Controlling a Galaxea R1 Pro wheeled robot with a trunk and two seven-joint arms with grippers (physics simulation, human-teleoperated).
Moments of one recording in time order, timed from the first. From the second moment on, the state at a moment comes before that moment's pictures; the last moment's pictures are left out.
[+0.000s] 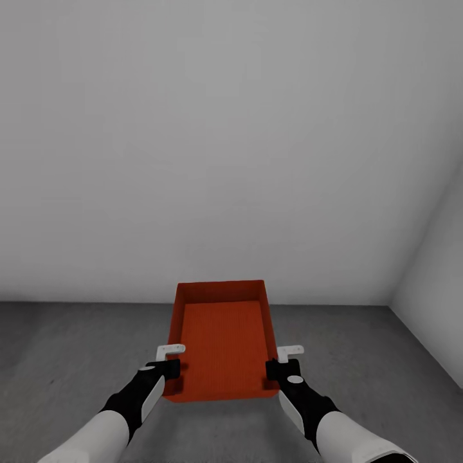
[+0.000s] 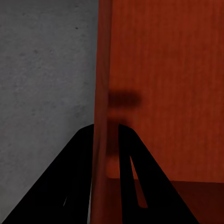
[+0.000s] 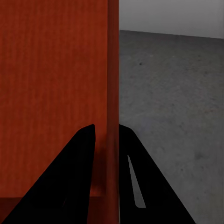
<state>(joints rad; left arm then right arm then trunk) -0.64 -0.06 -0.01 -0.42 0.08 0.22 0.12 -0.68 0.13 0.21 -0.27 -0.09 -0.04 -0.20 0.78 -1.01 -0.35</state>
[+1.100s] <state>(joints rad) -0.64 -0.06 -0.01 -0.41 0.08 0.22 0.12 -0.67 0.13 0.22 -0.26 -0.10 -0.04 -0.20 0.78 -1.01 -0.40</state>
